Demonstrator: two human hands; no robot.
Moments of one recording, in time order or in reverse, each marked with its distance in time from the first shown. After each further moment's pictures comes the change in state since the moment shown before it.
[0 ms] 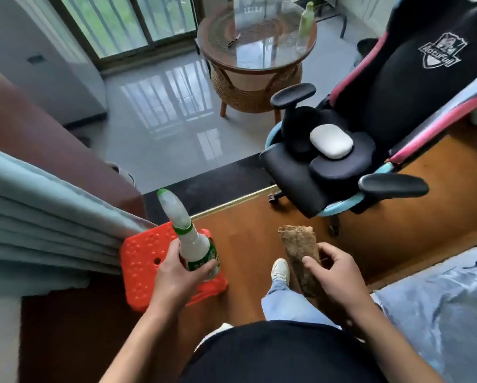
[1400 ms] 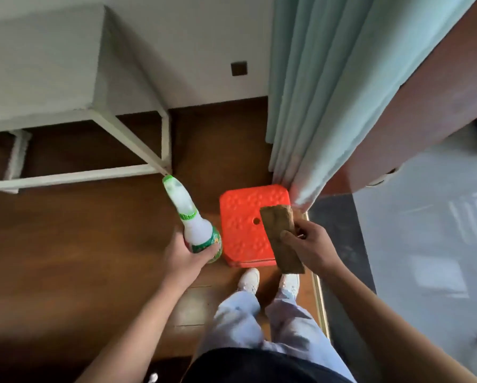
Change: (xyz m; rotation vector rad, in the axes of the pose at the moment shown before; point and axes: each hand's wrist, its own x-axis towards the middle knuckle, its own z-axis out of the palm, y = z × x) left_hand 0.052 -0.019 0.009 -0.731 1.377 -1.082; right_hand 0.244 -0.256 0.392 -0.787 -1.580 -0.811
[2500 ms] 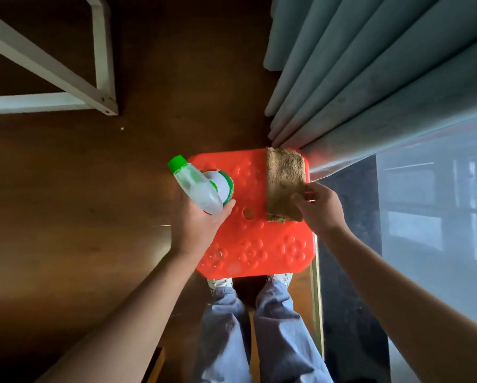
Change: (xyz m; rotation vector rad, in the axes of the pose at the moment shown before) left_hand 0.229 -0.145 0.225 0.021 0.089 0.260; right_hand 0.256 0.212 0.107 -0.162 0.117 0.204
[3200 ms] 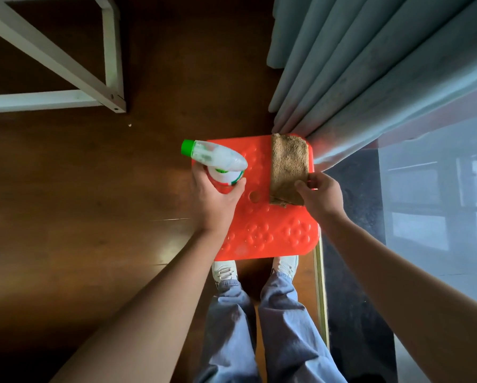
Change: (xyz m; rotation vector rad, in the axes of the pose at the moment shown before) left_hand -0.011 0.015 0.016 0.019 0.214 -0.067; right_hand -0.016 0.004 0.012 0.061 0.099 0.013
